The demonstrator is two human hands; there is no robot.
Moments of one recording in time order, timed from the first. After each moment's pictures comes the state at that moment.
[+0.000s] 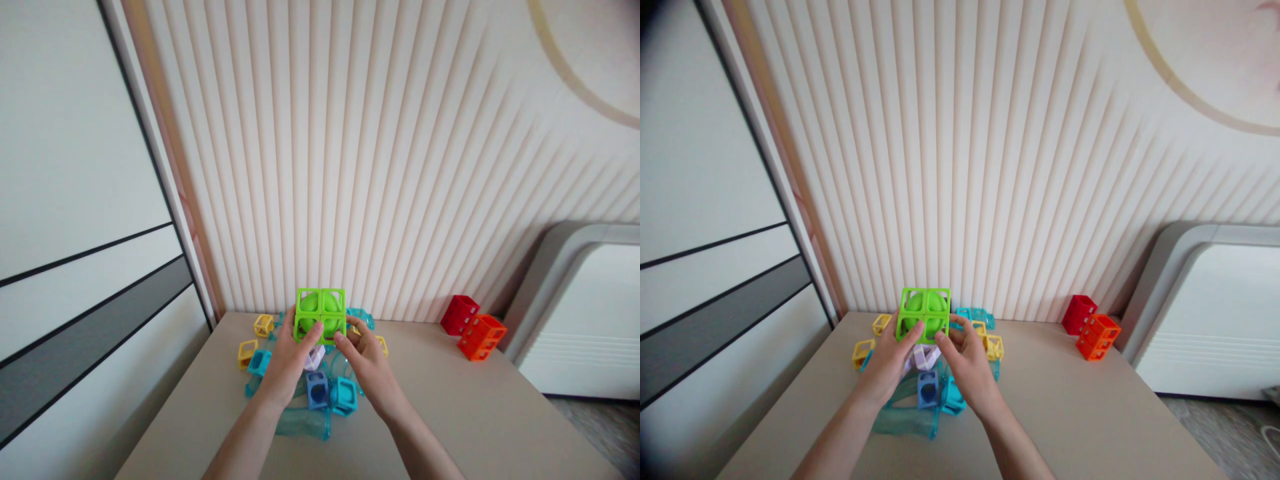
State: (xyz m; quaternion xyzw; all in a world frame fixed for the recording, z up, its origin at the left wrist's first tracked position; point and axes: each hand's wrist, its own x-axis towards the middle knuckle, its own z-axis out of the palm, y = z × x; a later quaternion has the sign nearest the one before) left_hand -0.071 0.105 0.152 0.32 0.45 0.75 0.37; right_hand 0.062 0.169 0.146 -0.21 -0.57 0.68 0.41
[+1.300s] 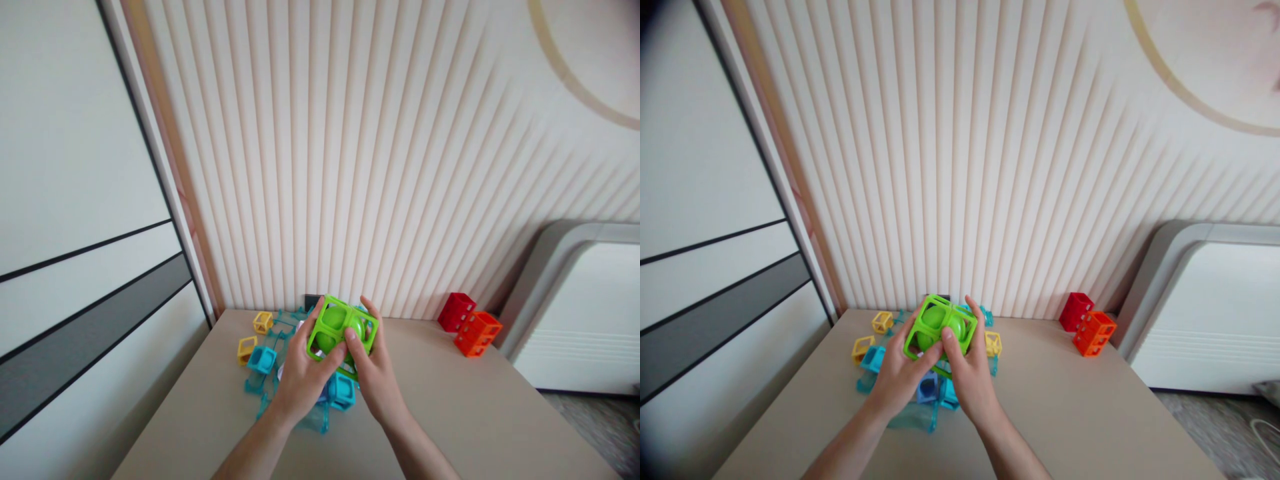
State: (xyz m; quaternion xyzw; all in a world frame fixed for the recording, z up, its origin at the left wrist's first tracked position) left_hand -0.041 0.090 0.157 0.41 0.48 0.70 0.33; right_hand 0.073 0.147 0.159 -0.26 -0.56 0.62 0.49
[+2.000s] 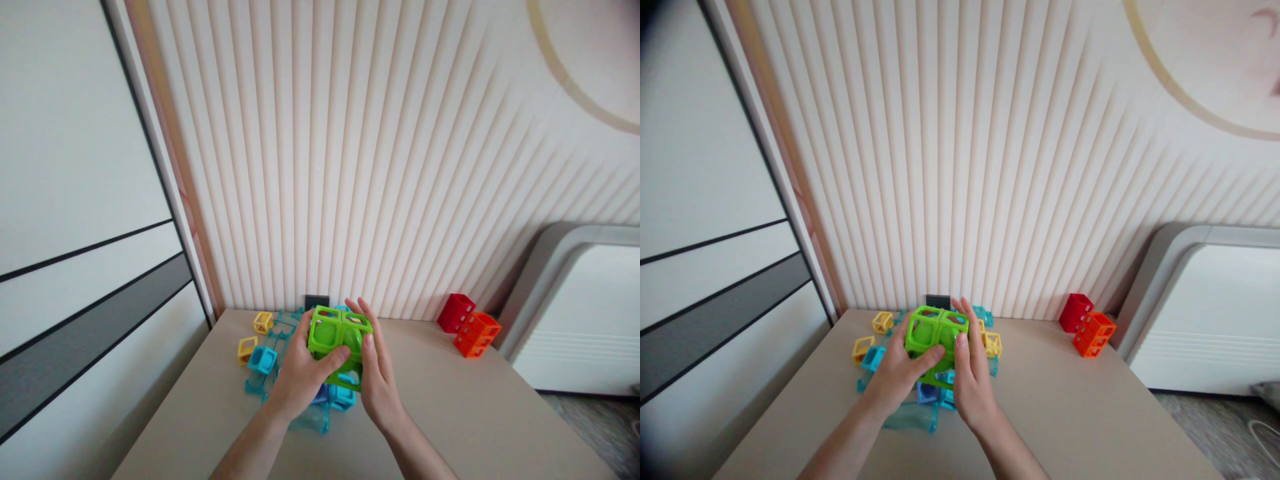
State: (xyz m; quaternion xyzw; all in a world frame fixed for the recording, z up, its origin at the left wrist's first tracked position) left_hand -0.047 0.085 0.164 0.40 0.46 0.68 0.40; right_hand 0.079 0.148 0.146 -0.22 -0.64 0.53 0.52
